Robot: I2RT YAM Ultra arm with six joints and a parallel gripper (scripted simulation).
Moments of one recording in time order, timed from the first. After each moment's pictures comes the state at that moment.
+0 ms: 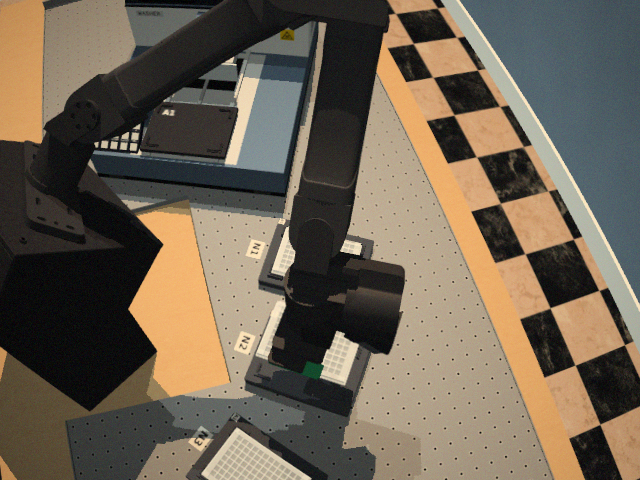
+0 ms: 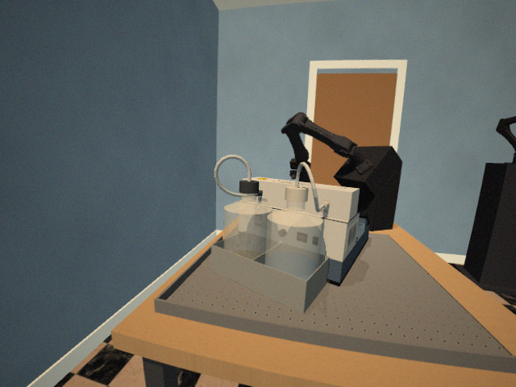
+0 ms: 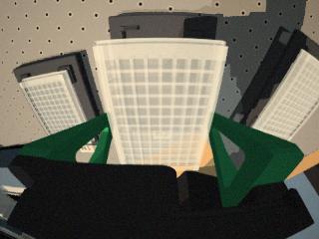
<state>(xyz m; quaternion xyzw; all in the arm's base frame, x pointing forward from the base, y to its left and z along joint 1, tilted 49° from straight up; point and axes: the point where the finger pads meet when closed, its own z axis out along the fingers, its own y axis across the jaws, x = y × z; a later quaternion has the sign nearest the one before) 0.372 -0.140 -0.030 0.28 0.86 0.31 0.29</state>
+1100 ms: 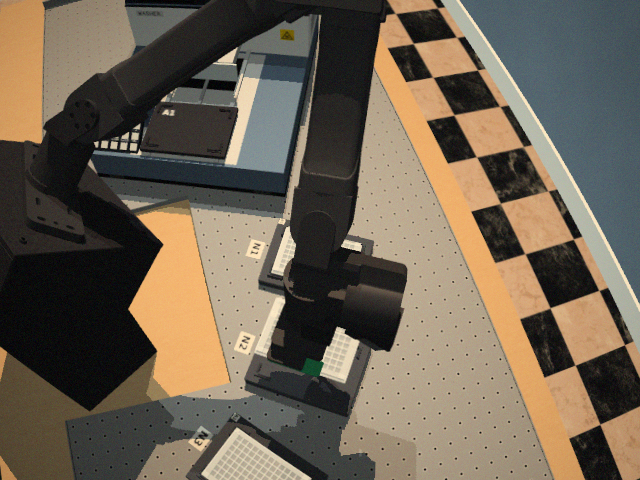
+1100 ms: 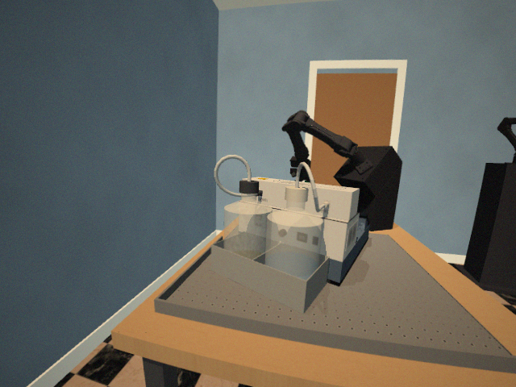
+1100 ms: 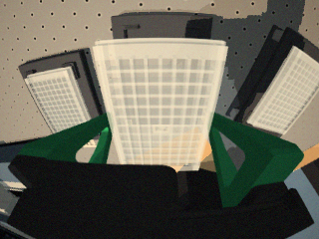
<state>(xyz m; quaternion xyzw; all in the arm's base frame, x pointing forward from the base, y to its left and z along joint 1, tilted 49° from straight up) 0.362 -0.146 -0.022 0.28 0.86 0.30 0.29</state>
